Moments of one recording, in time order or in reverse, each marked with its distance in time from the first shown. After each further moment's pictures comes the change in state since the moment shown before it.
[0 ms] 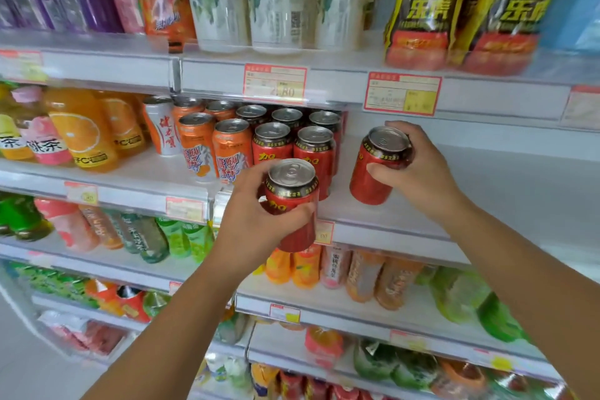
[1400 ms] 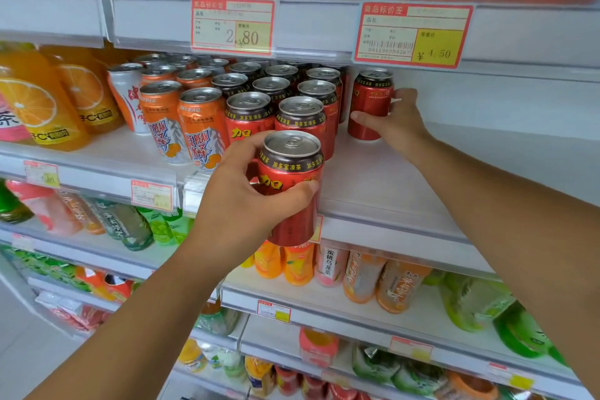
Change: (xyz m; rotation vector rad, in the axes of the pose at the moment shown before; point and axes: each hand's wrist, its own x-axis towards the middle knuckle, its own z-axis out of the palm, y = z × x) left_hand 0.012 0.002 0.028 0.054 0.018 -0.051; right_hand 0.131 0.096 0.045 0.018 0.031 0.176
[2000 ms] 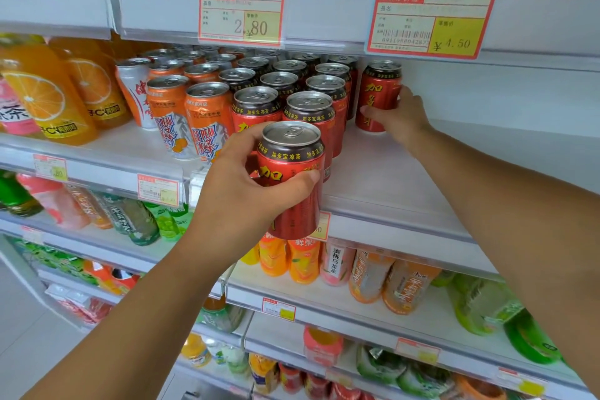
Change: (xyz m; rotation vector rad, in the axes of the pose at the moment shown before) left_hand 0.002 0.001 -0.003 -0.063 0.036 -0.009; right_hand 0.018 0.000 0.010 -0.084 0.004 0.010
